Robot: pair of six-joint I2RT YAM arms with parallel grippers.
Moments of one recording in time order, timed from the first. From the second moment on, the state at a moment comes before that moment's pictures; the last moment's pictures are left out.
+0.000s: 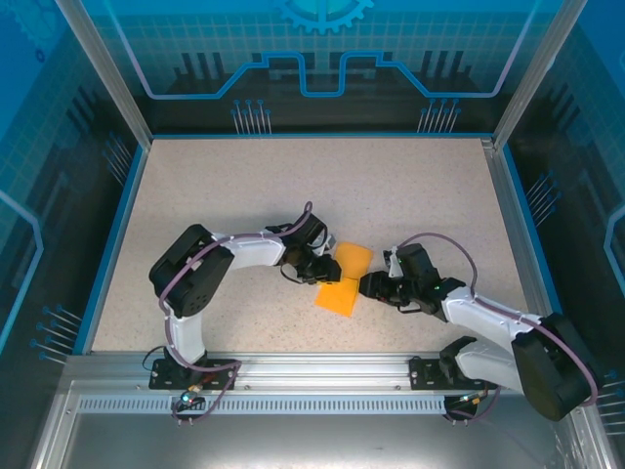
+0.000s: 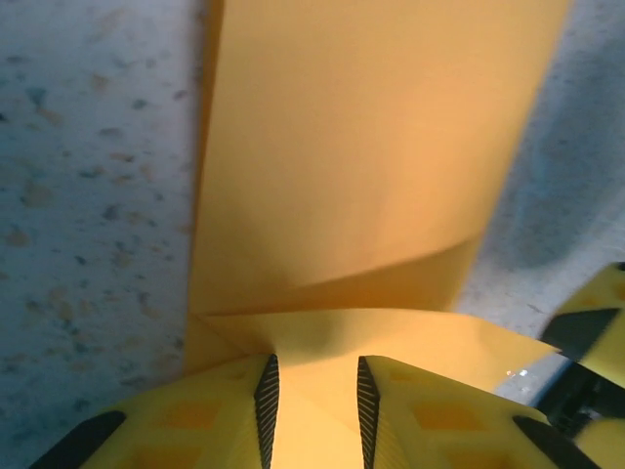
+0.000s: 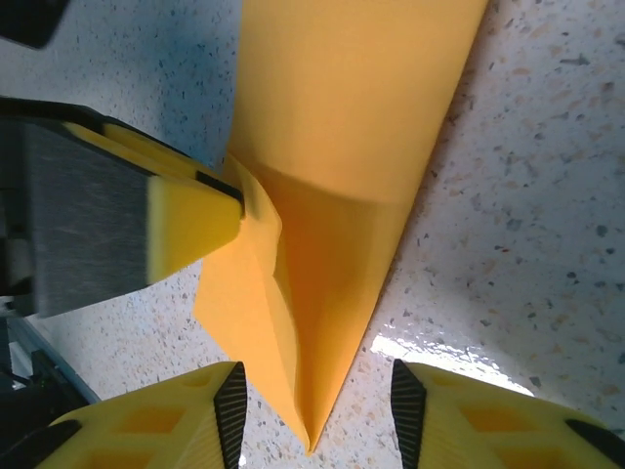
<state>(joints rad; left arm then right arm) -0.67 1.90 1.06 -0.31 0.52 -0.68 0.49 1.13 0.36 -0.10 -0.42 0.78</state>
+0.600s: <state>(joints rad) -0.68 1.94 1.11 -0.34 0.50 -0.59 0.46 1.30 0.40 -0.04 -0.45 0.77</state>
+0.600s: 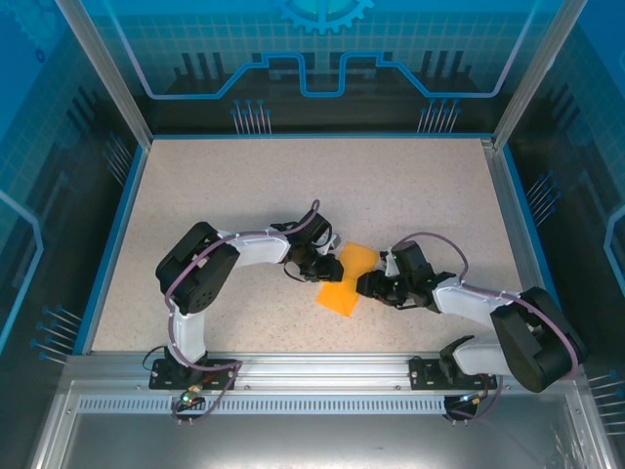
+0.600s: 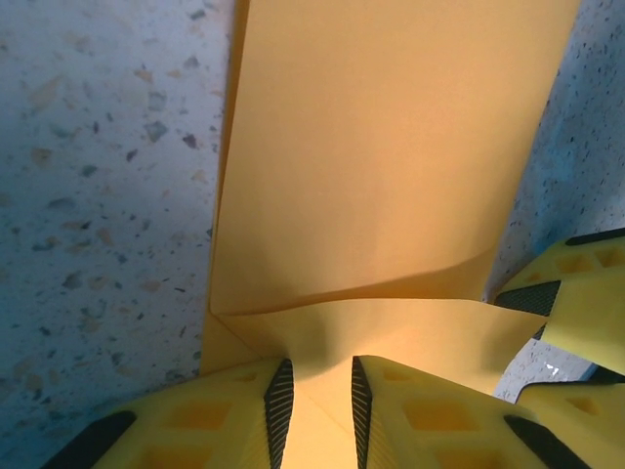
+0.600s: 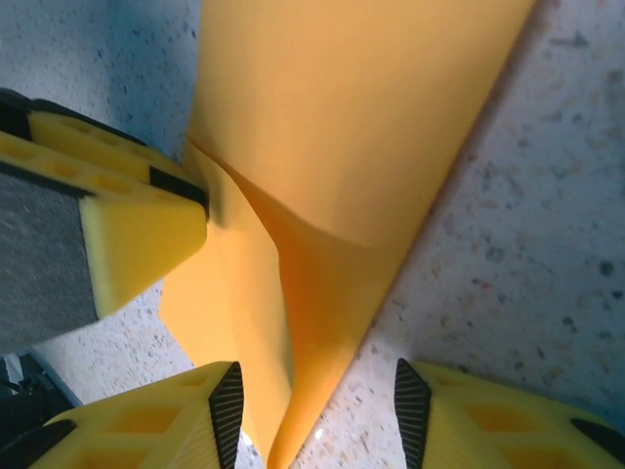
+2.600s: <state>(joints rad) -0.68 1.94 1.11 -0.33 0.49 -0.58 0.46 1.42 0.57 -0.18 -0.30 0.76</state>
